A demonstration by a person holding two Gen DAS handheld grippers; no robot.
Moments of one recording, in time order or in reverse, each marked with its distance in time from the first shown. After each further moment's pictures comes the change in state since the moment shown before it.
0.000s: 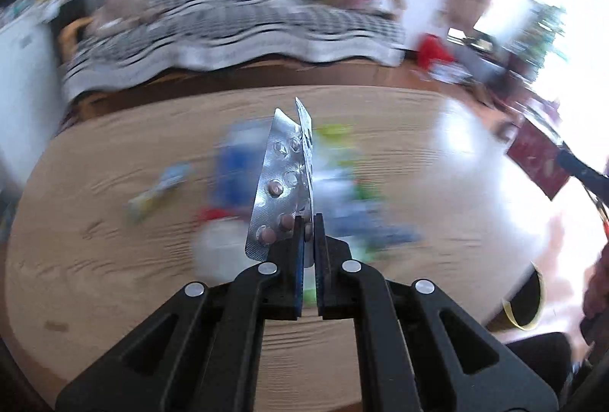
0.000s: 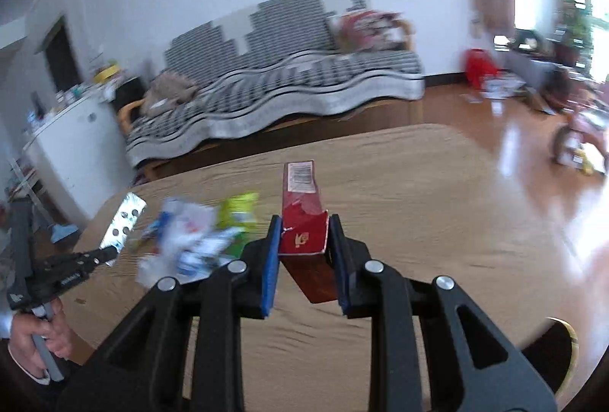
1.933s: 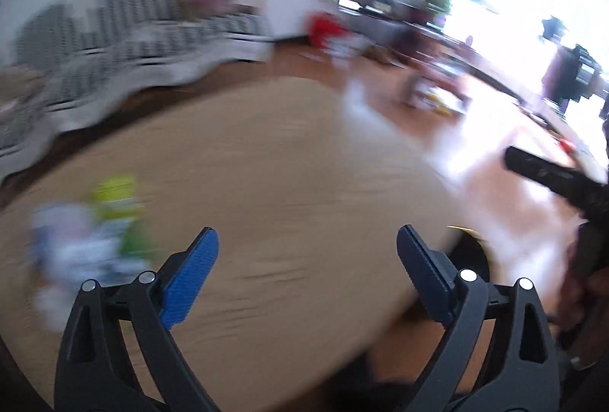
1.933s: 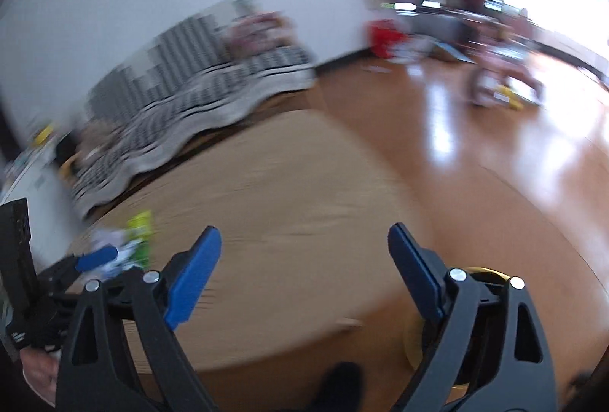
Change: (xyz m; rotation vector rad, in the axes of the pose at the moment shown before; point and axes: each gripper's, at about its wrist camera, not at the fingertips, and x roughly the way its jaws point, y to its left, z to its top) left arm 0.027 -0.172 0.009 0.226 -0.015 -0.135; right arm -0.056 -0.148 -0.027 0.213 0.017 -0.117
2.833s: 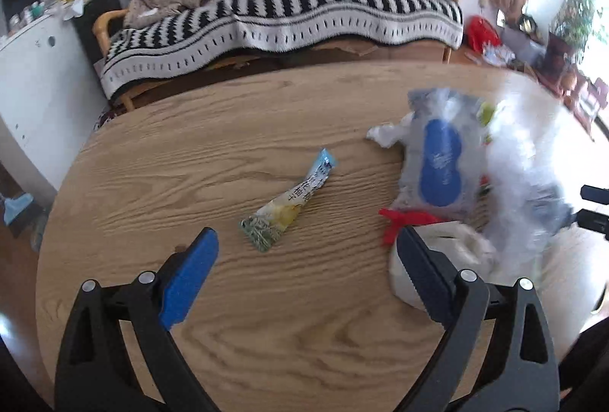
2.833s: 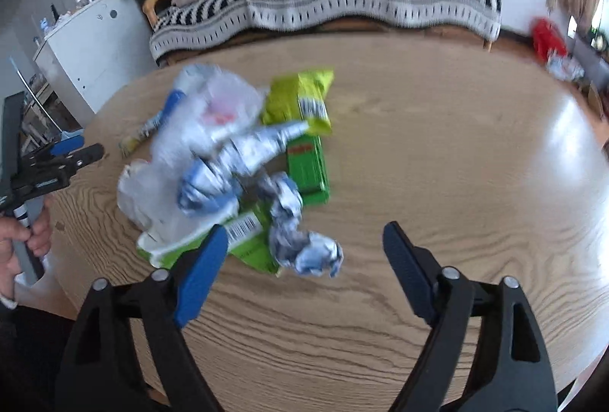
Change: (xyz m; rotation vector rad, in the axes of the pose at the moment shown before) left arm -0.007 0.359 -0.112 -0.224 0.098 0.353; right arm 0.209 0.274 -0.092 -0.417 0.378 0.219
